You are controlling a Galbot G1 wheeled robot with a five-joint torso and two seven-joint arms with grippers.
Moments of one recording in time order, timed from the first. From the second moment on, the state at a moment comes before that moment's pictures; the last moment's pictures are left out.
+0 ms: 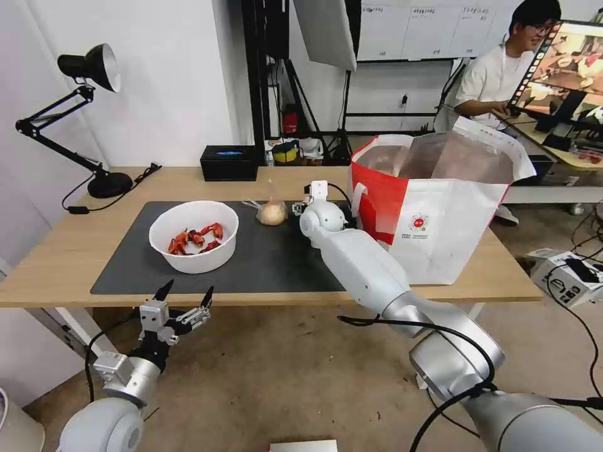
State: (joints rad) left arm 1.59 -1.11 -0.62 -2.05 -0.46 -0.04 0.06; right arm -0.17 1.57 -0.18 0.85 0.73 -0.50 0.55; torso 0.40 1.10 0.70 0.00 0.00
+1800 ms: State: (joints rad) left arm 1.60 -1.13 -0.62 -2.06 -0.46 -0.04 0.06; right arm -0.19 1.55 -0.19 0.90 0.75 -0.51 0.57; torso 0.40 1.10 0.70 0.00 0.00
